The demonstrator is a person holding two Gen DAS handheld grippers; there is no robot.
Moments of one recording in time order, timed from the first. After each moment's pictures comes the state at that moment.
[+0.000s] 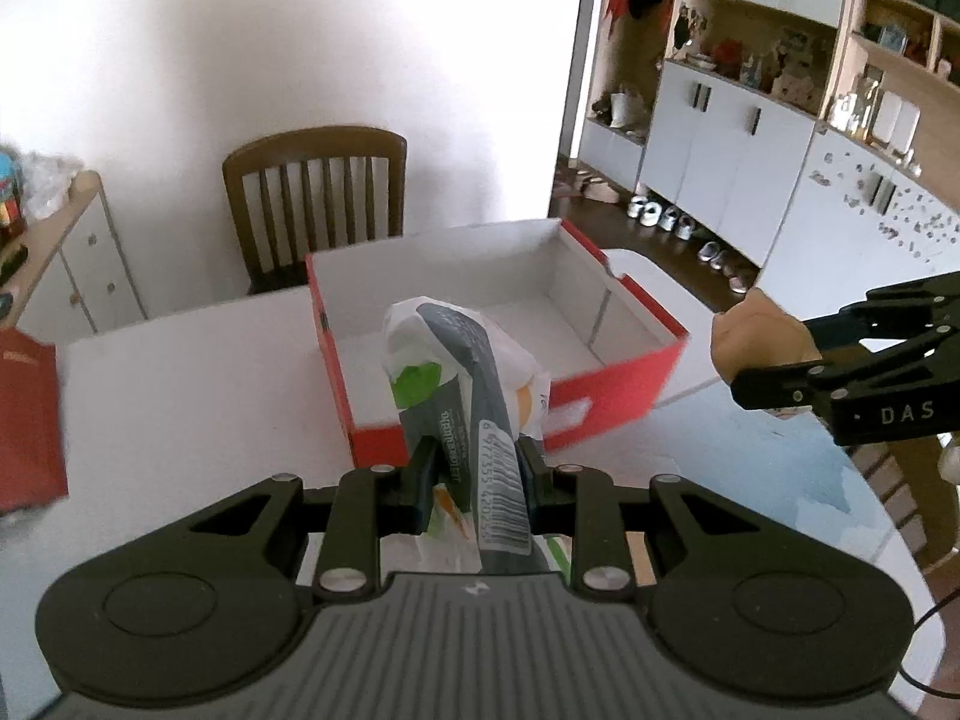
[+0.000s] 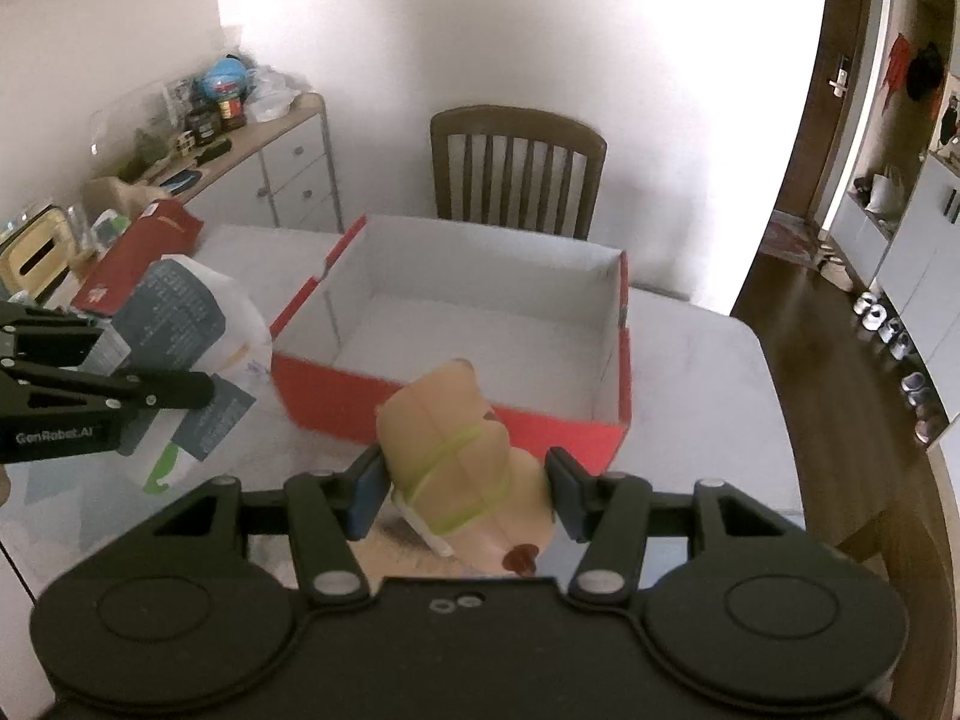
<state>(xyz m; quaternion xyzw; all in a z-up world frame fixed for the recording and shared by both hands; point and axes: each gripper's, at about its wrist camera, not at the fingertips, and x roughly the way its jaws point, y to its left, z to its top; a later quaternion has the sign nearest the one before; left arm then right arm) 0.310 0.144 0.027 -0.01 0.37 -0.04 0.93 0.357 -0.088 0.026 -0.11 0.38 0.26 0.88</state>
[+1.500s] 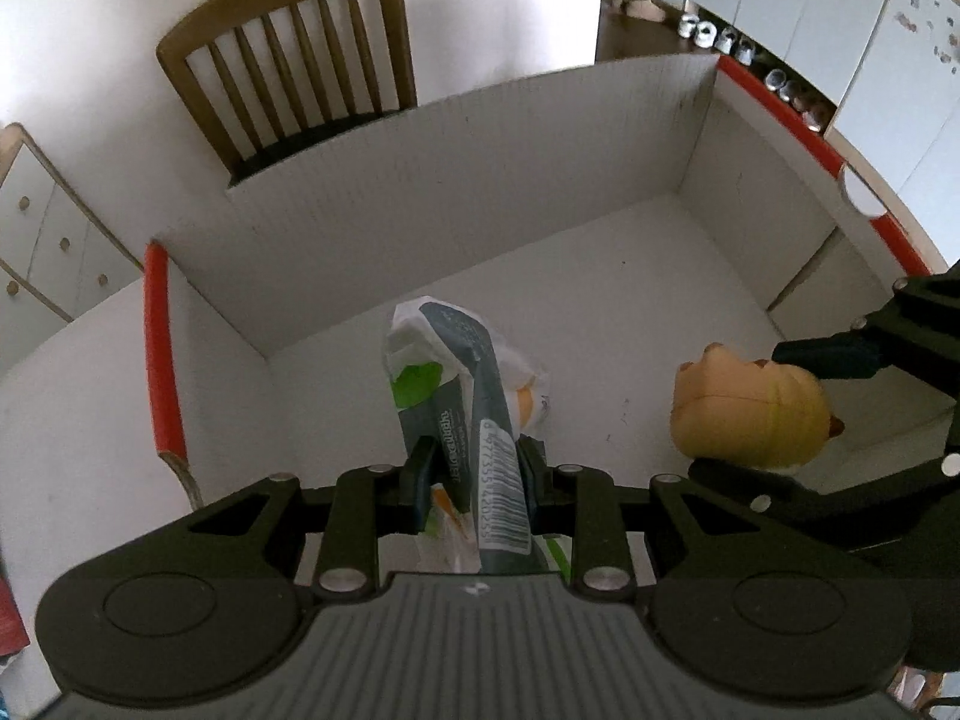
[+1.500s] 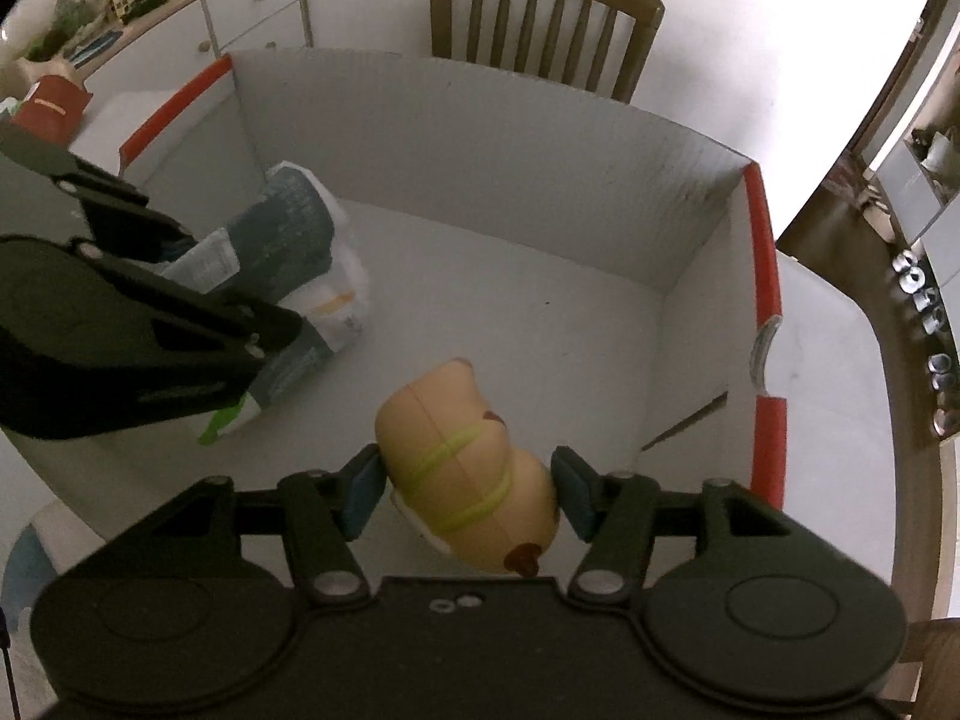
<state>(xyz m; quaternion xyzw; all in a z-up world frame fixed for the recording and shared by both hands) 0.538 0.135 -0.088 0.05 0.54 -0.01 0.84 0.506 -0.016 -0.101 -0.18 0.50 0.26 0.81</state>
